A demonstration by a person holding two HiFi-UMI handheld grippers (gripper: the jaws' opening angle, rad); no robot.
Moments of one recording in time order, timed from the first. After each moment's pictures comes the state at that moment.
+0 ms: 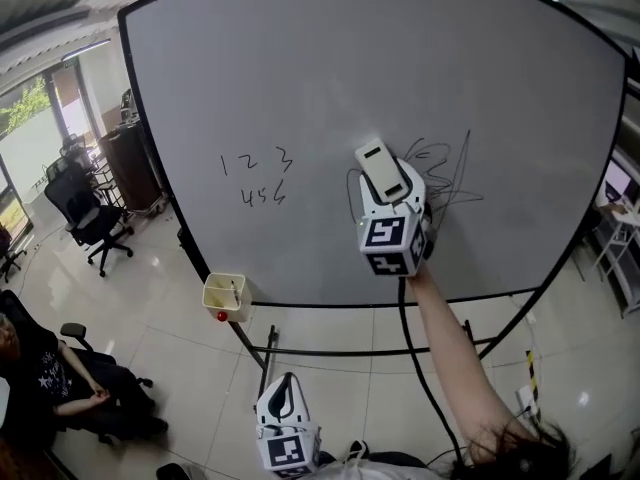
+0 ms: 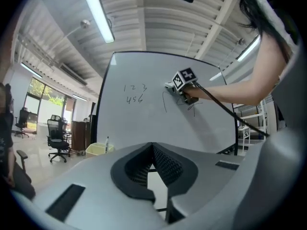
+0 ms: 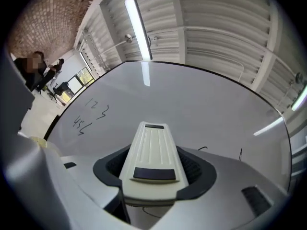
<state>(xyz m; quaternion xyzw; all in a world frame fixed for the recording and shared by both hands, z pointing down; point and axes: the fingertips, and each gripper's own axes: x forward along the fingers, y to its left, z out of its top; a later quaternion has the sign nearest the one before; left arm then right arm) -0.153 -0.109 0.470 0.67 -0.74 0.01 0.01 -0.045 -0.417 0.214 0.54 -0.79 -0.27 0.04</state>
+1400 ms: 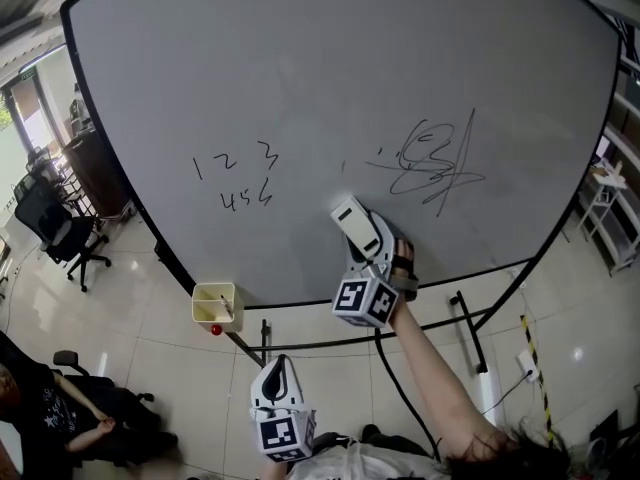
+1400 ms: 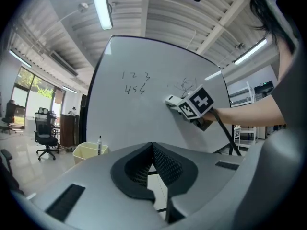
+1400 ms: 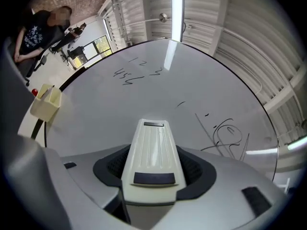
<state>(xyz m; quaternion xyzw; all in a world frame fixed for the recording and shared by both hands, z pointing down) -0.206 -0.174 0.483 0.72 -0.69 0.04 0.03 -0.079 -0.415 0.359 0.57 -0.72 -0.35 0.19</state>
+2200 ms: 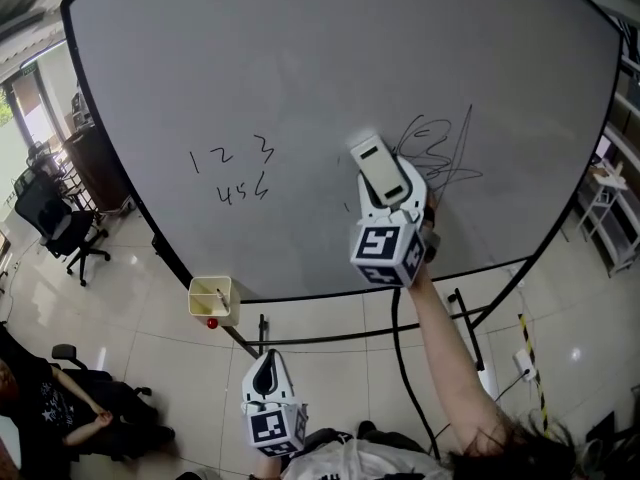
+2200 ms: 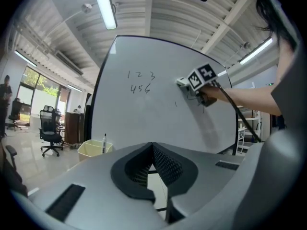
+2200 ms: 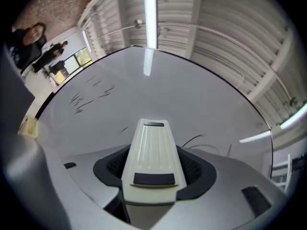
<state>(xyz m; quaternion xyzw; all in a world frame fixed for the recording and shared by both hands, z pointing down) -0.221 -0.172 0.480 0.69 -0.72 0.03 0.04 -0.038 -0.429 0.247 0.60 -0.73 -0.30 0.09</state>
